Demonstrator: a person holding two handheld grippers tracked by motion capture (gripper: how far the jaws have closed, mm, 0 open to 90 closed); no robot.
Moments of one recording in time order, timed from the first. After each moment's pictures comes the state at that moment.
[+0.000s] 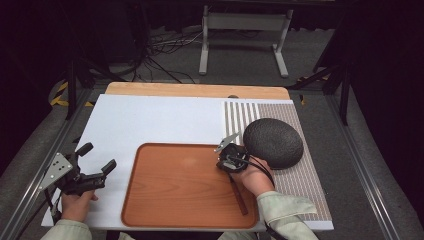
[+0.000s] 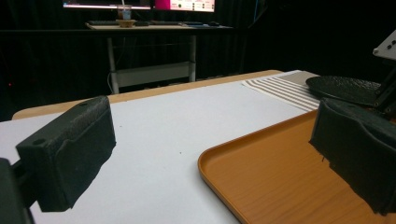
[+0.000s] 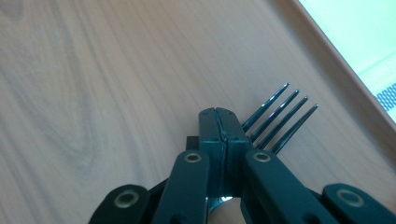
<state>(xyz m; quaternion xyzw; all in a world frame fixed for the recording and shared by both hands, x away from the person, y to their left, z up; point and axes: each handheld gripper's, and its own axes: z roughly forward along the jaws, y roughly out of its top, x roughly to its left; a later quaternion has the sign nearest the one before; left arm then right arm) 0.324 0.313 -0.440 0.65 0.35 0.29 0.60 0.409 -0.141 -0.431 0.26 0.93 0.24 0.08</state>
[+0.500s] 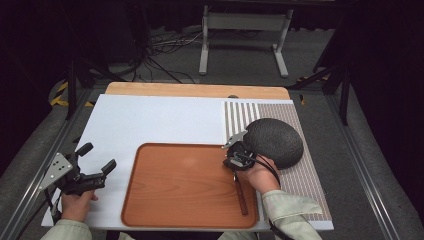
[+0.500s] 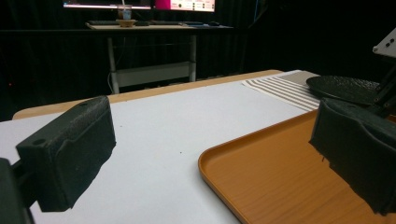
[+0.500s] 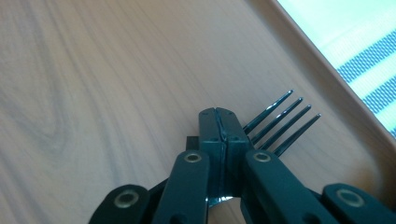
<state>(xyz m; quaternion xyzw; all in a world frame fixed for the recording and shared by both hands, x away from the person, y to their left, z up) 0.324 0.313 -0.440 0.66 0.35 0.29 0.60 0.413 -0.160 -0.430 0.29 0.92 0.24 0.09</state>
